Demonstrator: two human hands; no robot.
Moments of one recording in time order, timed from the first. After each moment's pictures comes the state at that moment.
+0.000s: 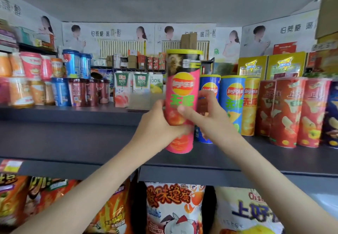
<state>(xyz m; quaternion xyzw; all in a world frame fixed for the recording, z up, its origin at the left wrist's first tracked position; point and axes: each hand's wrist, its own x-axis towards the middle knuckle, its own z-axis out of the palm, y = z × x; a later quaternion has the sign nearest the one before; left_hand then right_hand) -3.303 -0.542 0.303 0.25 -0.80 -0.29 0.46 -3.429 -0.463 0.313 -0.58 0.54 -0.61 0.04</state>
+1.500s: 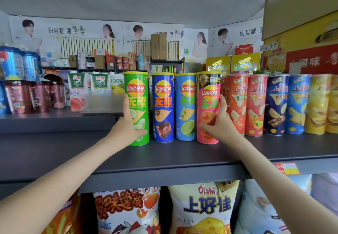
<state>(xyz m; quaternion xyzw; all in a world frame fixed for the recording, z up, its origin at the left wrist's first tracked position) -3.393 -0.620 0.276 0.30 -0.86 -0.22 0.35 -3.611 -0.435 0.271 -0.44 0.73 -0.51 -0.10</state>
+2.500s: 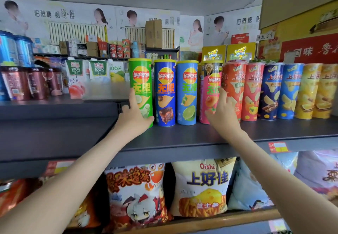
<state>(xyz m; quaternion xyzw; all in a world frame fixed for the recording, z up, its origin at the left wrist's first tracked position) -3.375 -0.574 0.271 0.37 -0.84 -0.20 0.34 -3.567 -0.419 0.266 -0.39 0.78 -0.45 -0.21</state>
